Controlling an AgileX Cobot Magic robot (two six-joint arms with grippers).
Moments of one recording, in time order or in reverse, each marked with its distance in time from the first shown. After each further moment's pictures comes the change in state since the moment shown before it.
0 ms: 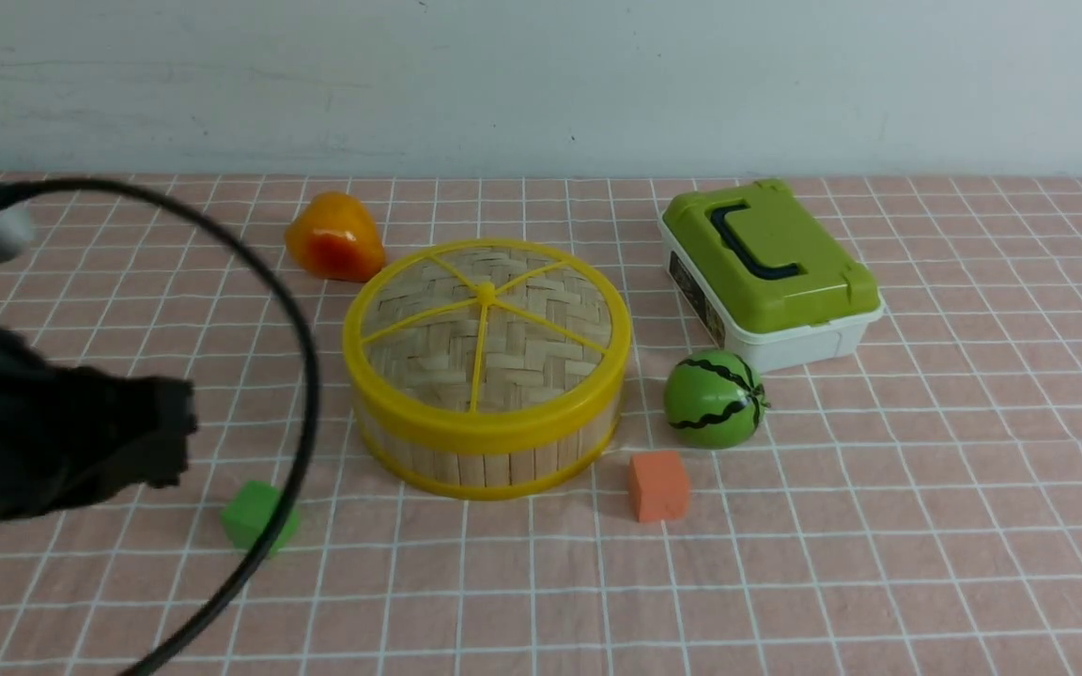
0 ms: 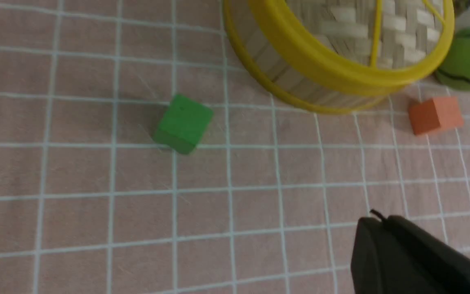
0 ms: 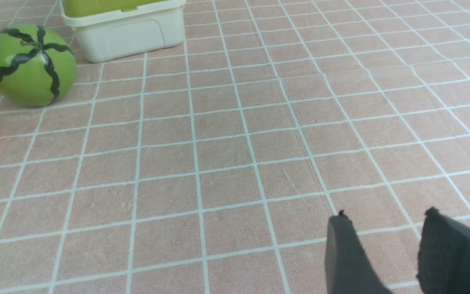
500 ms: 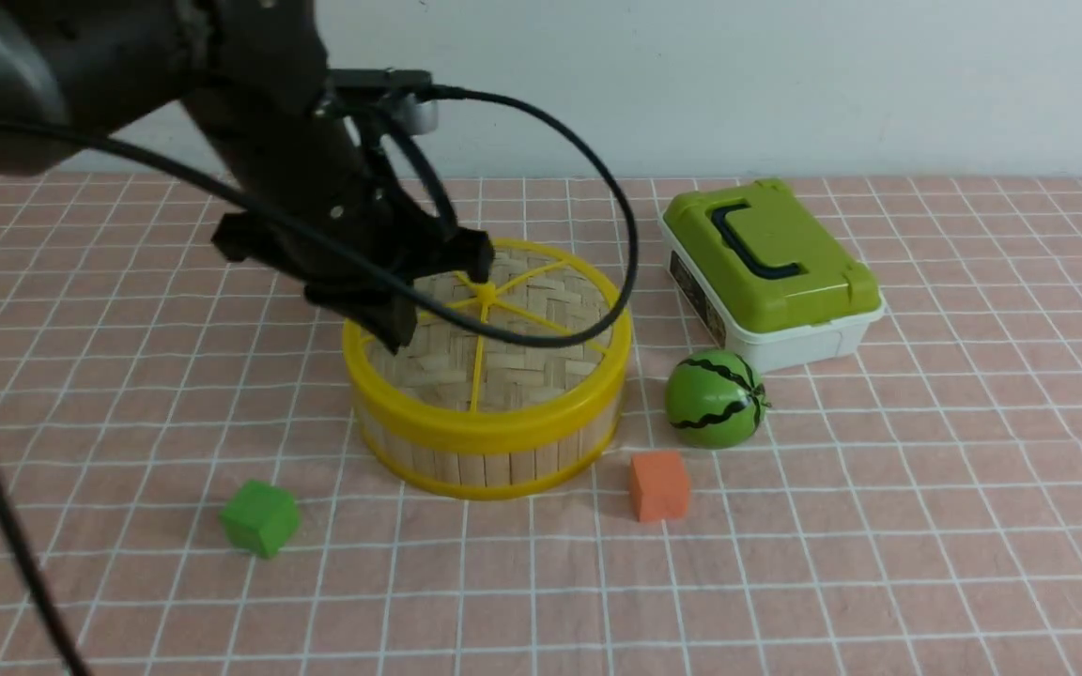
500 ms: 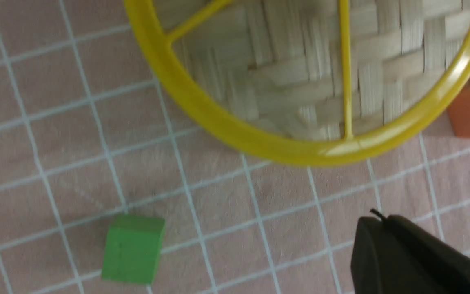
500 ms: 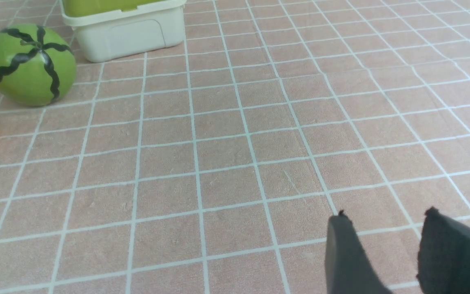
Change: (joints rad) right arm 0.000 0.000 0.000 0.000 0.000 0.000; left arm -0.201 0.745 -0.822 0.242 0.344 -0.033
